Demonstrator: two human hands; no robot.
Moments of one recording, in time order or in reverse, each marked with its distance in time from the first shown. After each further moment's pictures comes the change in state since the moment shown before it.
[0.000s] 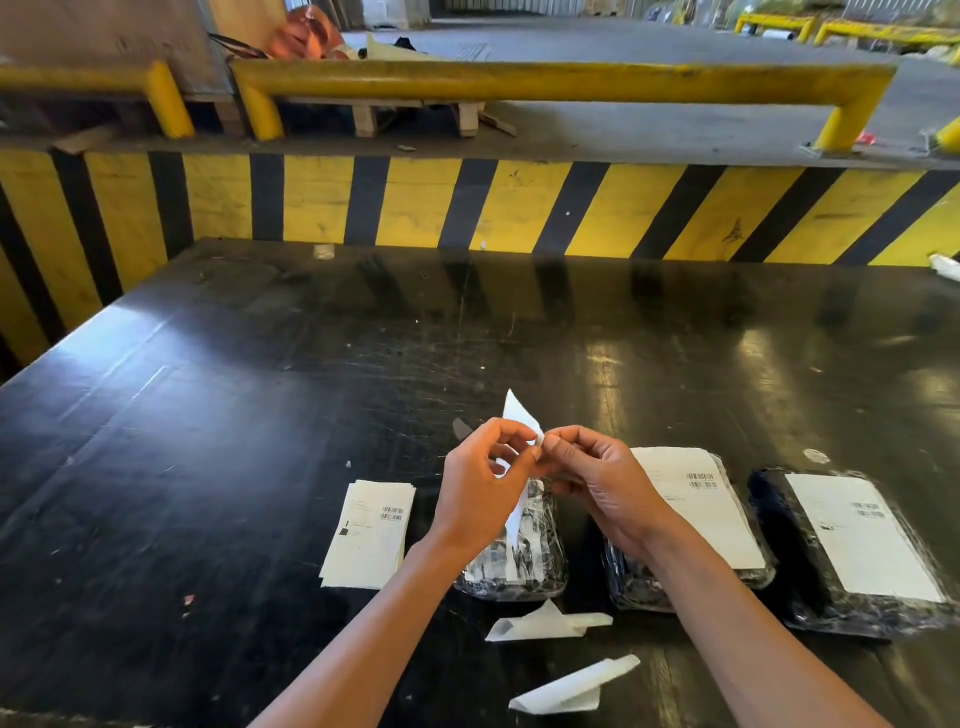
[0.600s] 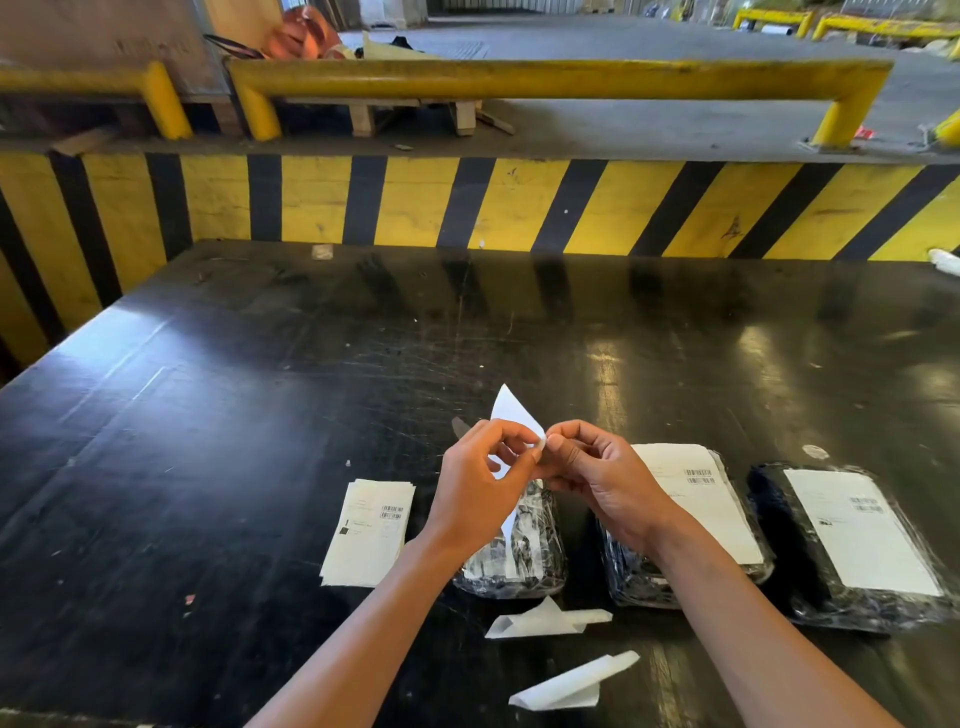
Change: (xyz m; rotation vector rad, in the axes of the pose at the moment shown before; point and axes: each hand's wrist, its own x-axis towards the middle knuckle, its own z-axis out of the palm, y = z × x) left_hand -0.001 0.001 -0.003 0.089 -0.023 0.084; right_hand -0.001 -0.001 -0.008 -0.019 -0.055 -0.026
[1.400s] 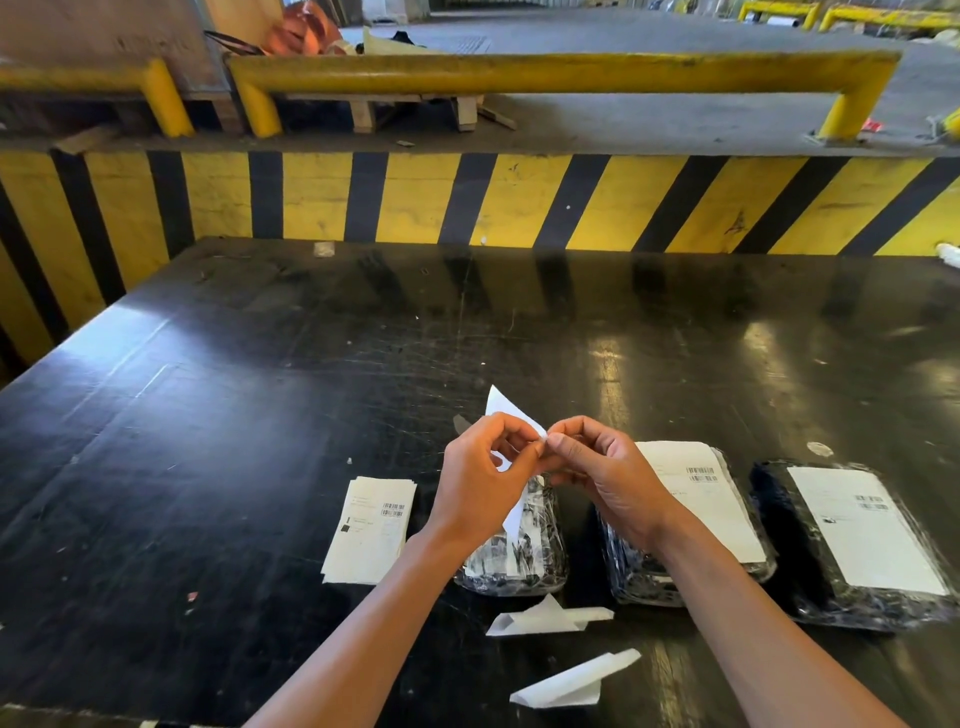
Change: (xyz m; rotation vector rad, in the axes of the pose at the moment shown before) left_hand 0.004 0.006 0.001 0.004 0.008 -0.023; right_hand 0.001 0.001 -0.004 -0.061 0.008 -0.032
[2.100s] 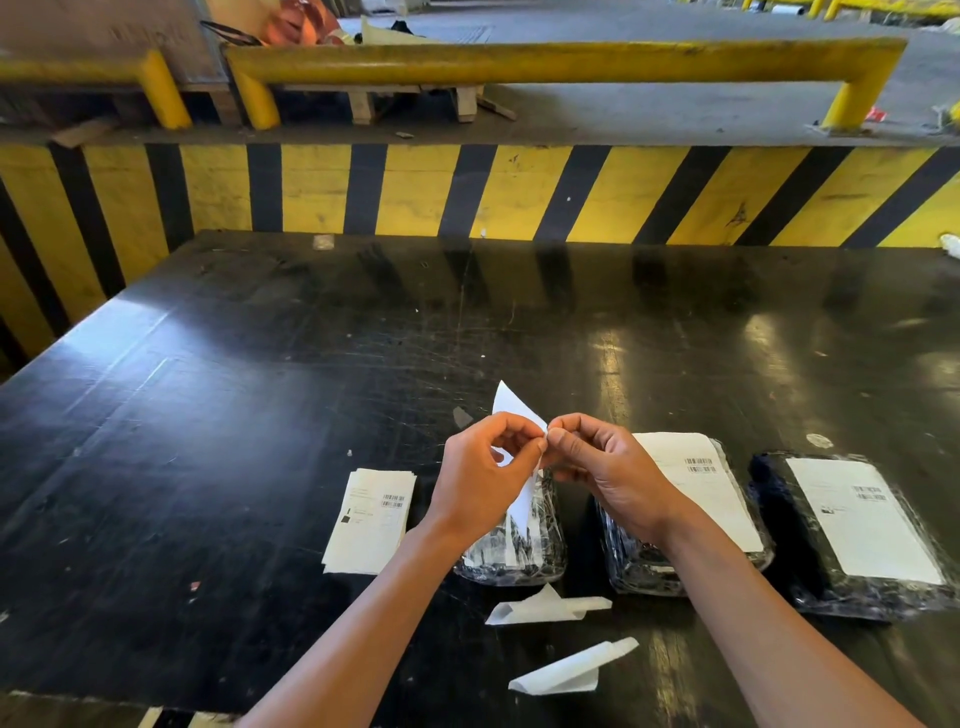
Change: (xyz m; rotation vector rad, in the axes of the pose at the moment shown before) left_hand -0.005 0.005 -0.002 -0.002 -0.047 -0.032; right_hand -0.007 -0.003 -0.003 -0.023 -0.063 0.018
